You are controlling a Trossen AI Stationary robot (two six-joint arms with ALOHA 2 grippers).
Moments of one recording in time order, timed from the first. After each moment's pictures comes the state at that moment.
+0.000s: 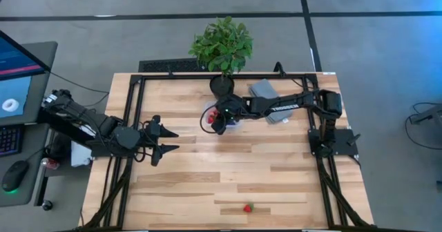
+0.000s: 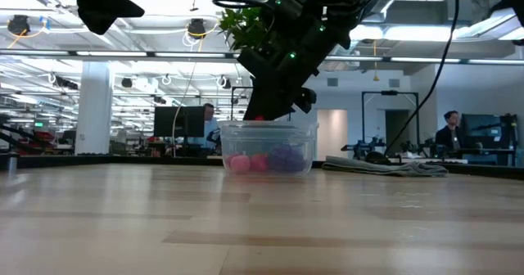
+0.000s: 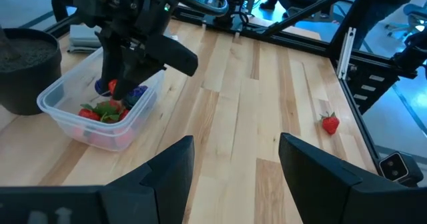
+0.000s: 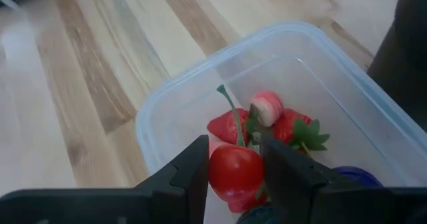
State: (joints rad) left arm -0.47 0.71 0.59 -0.30 -0.49 -0.45; right arm -0.15 1.90 1.29 -0.22 0.10 0.35
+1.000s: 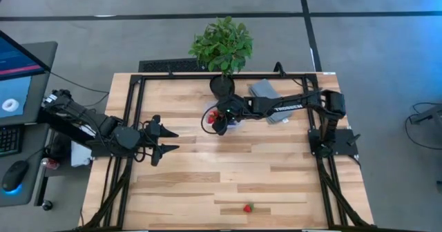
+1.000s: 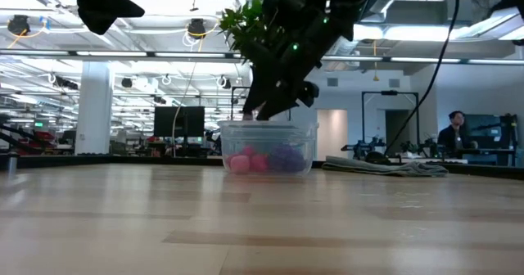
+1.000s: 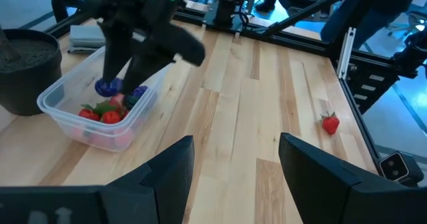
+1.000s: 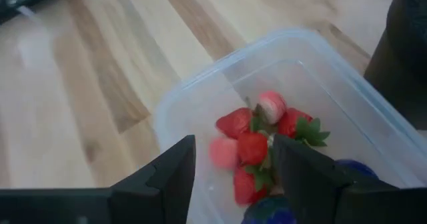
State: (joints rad) left arm -0.47 0.71 0.59 -0.30 -0.49 -0.45; right arm -0.13 1.87 1.29 -0.24 0.11 0.37
